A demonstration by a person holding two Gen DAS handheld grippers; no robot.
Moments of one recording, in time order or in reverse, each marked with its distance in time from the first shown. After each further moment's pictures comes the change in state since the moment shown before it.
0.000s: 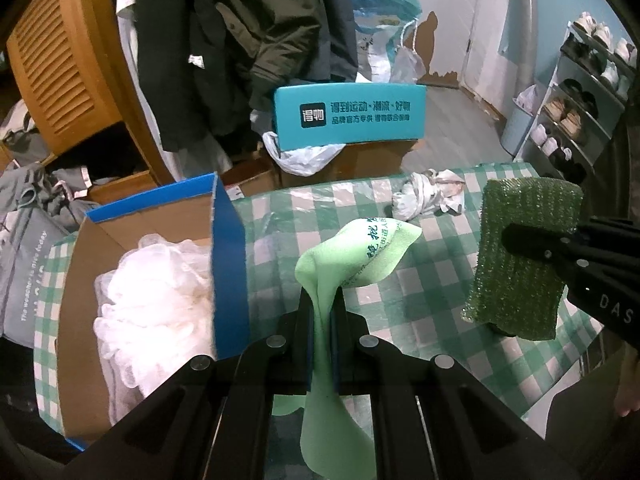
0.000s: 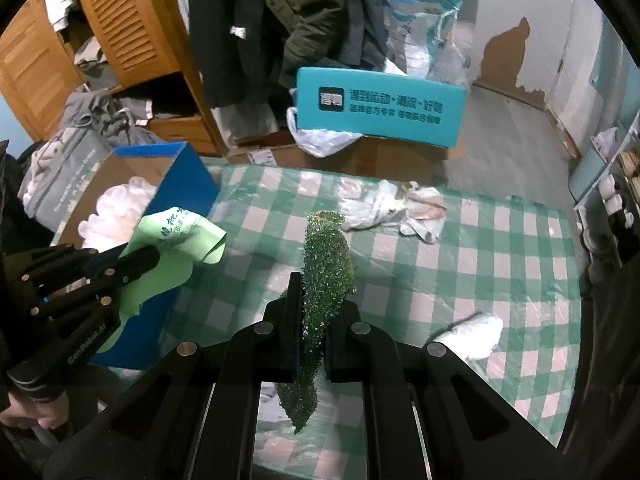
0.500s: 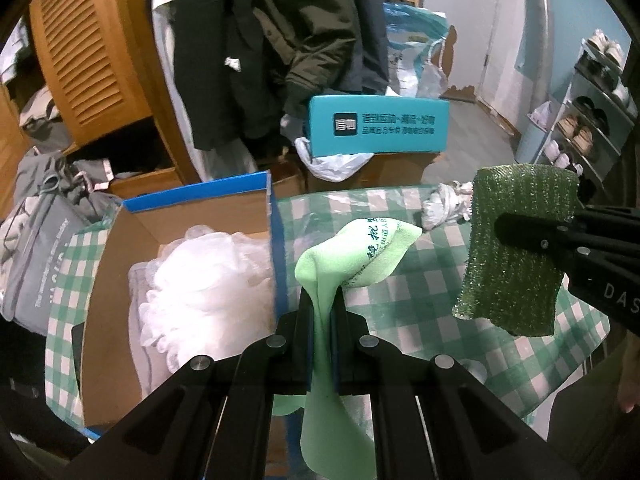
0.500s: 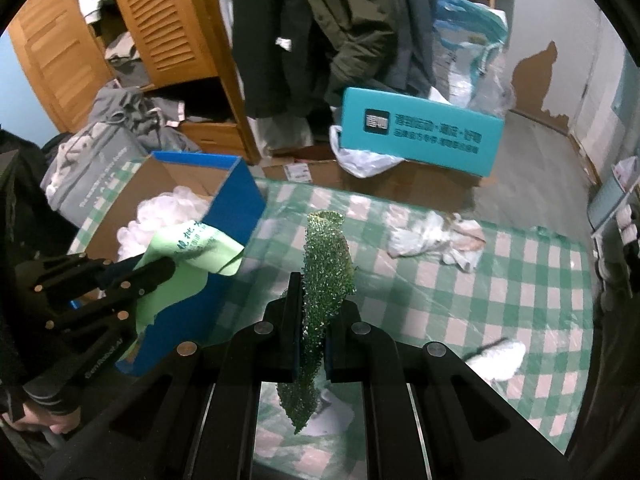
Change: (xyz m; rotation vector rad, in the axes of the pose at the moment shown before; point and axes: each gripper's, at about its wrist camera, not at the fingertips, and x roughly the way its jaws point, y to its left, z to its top) left arm -0.021 0.040 -0.011 -0.054 -0.032 0.043; right arm -0.004 0.046 0.018 -0.072 -0.034 0.069
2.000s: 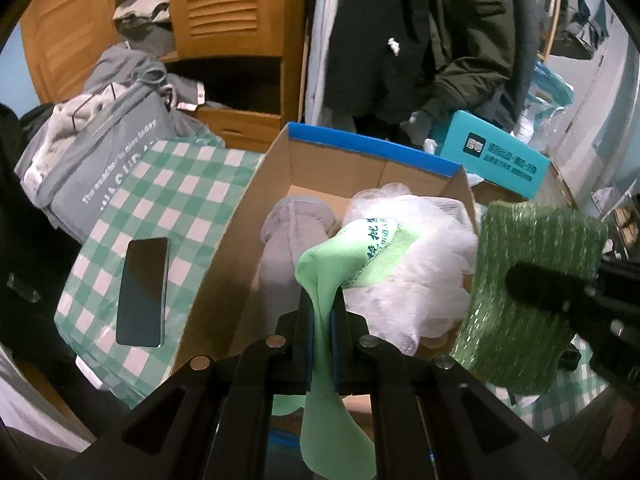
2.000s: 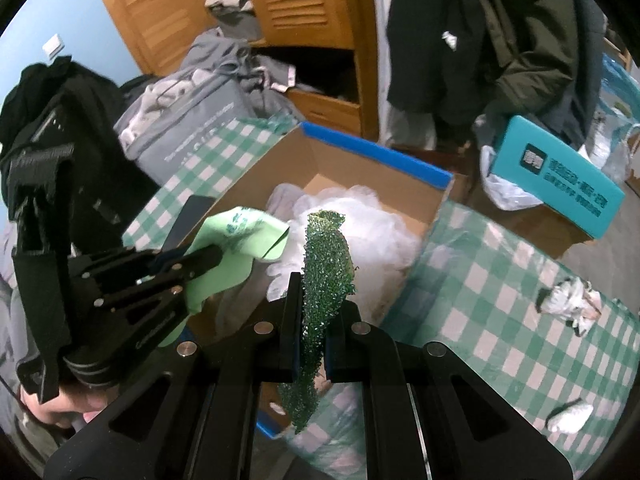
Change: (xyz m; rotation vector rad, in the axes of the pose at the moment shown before) left arm -0.006 0.168 -0.056 -0.341 0.039 0.093; right arm 0.054 0.172 0.026 -0.229 0.090 0.232
